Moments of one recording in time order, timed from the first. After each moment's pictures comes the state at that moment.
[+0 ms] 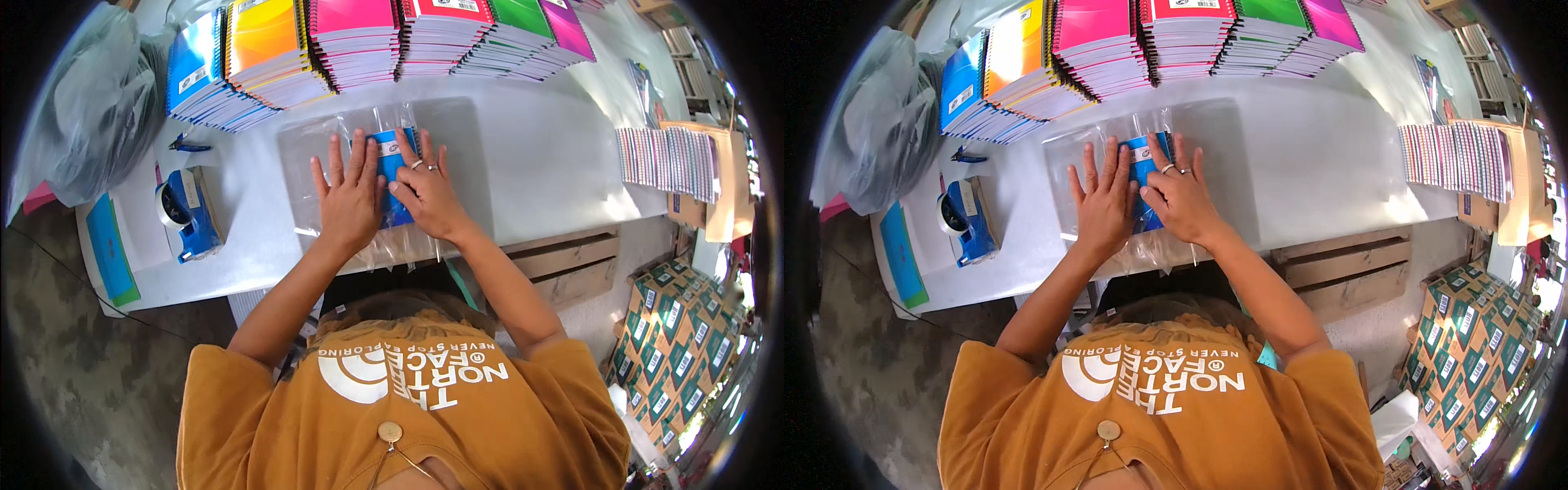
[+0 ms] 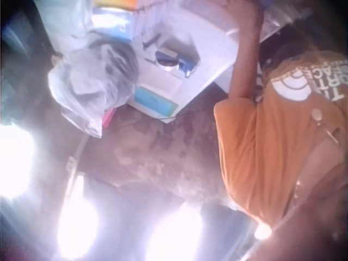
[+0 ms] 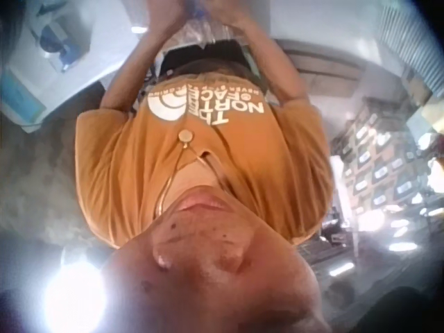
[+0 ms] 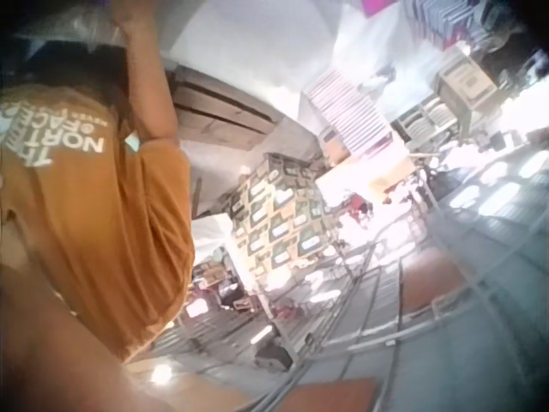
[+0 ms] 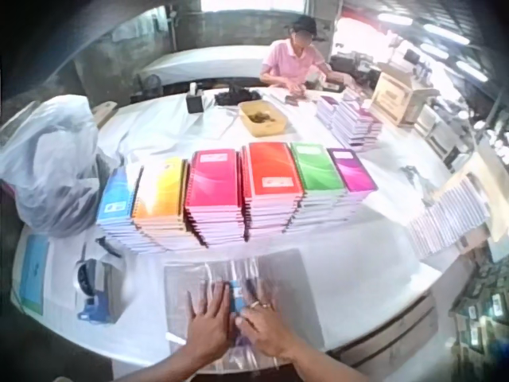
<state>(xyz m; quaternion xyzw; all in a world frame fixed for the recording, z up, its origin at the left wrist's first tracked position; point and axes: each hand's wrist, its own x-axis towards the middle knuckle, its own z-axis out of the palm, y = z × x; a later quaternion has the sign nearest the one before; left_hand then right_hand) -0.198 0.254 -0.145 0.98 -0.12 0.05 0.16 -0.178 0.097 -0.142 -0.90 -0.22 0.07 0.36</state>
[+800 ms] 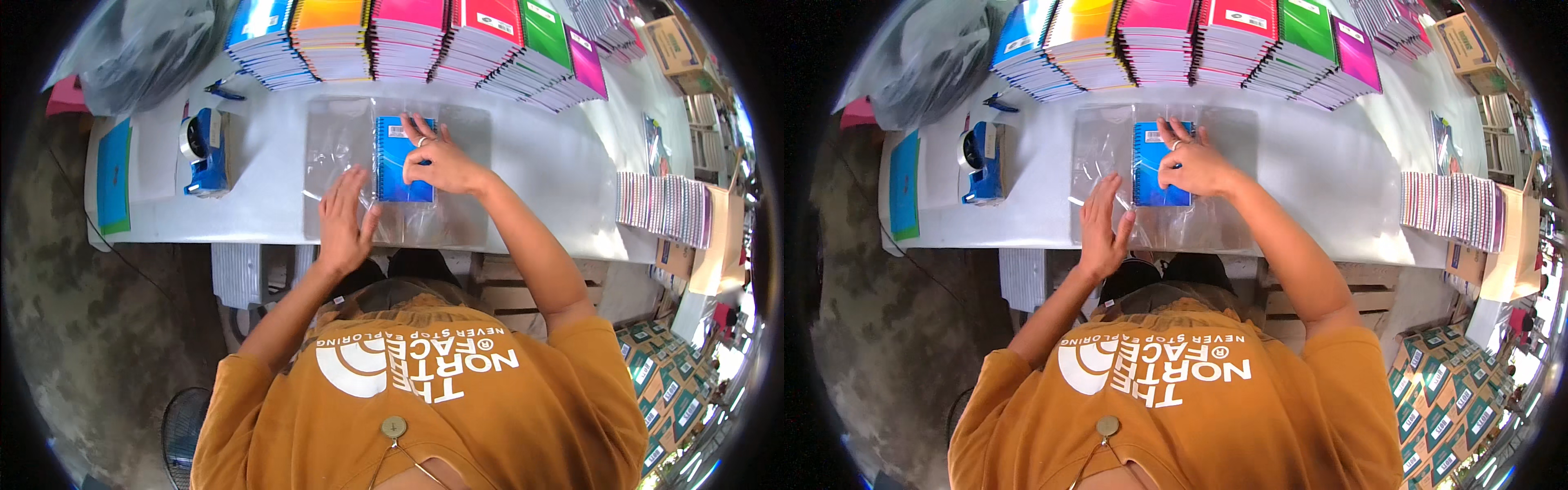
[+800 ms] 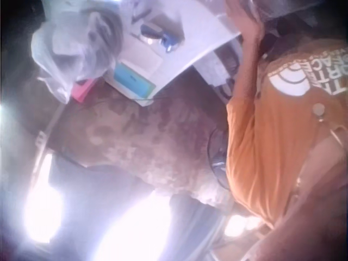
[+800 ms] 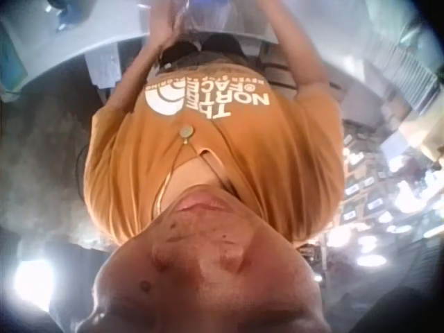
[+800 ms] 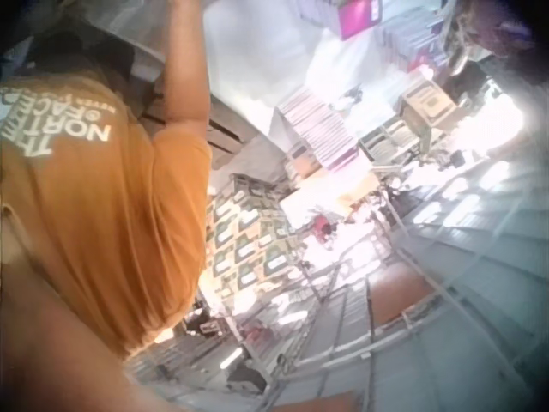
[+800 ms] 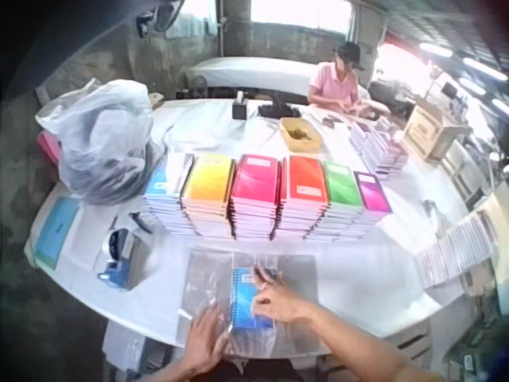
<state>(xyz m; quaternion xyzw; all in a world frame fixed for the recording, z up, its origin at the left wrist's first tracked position) -0.287 0.256 -0.136 0.92 -0.01 0.09 0.39 -0.125 0.082 -0.115 -0.83 -0.37 0.32 0.27</state>
